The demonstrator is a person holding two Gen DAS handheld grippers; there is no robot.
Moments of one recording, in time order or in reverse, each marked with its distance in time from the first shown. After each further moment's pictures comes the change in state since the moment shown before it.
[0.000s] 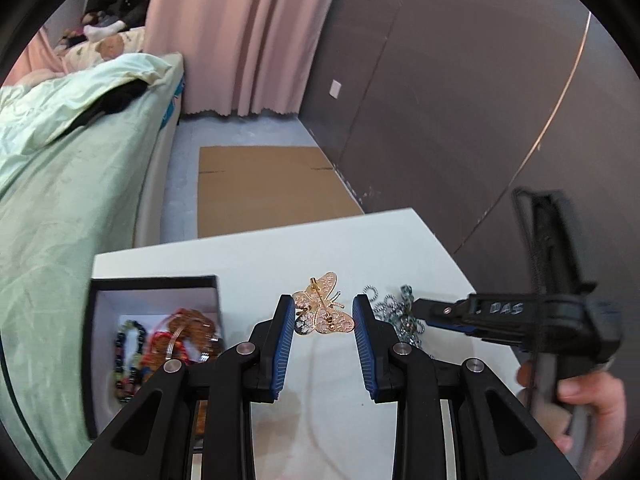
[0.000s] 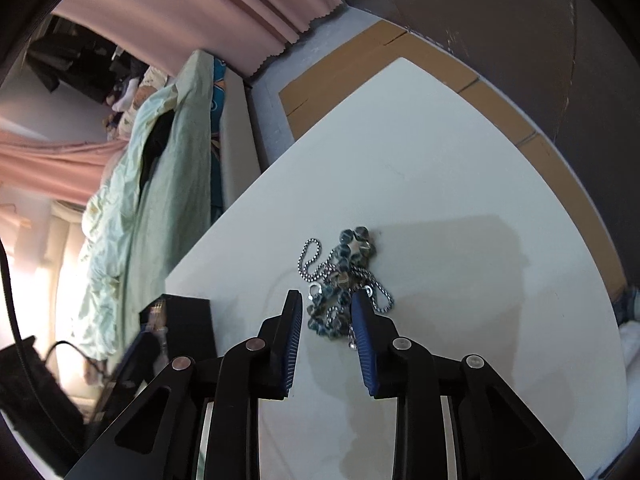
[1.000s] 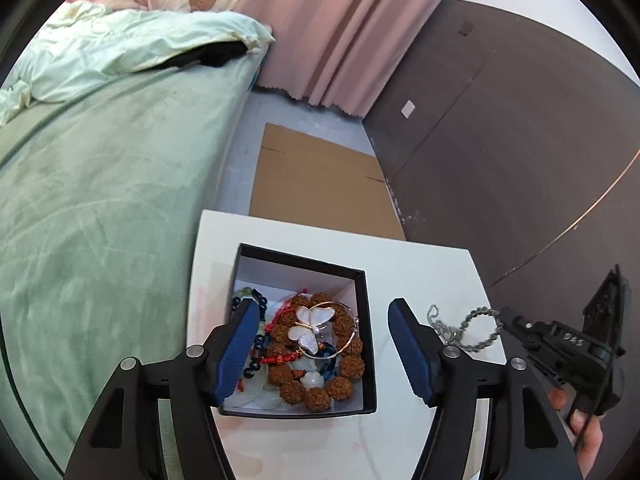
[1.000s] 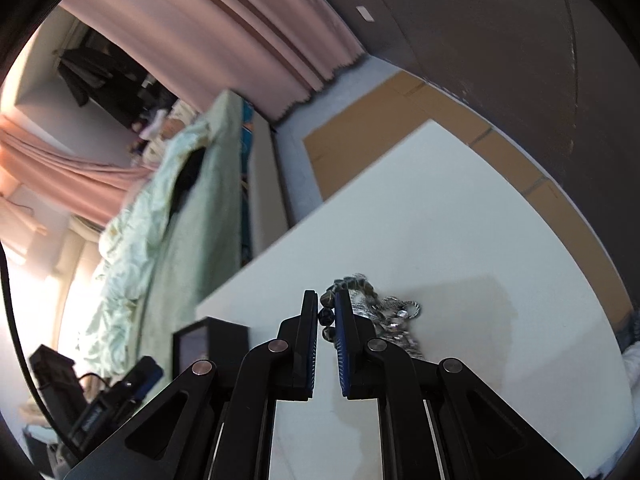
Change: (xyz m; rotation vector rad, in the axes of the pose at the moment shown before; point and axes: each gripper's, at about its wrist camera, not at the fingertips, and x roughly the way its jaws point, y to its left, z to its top) left arm -0.048 0.095 -0.008 -0.289 0.001 0.071; right arm -0.055 0.023 -0.015 -0.043 -0.209 0.078
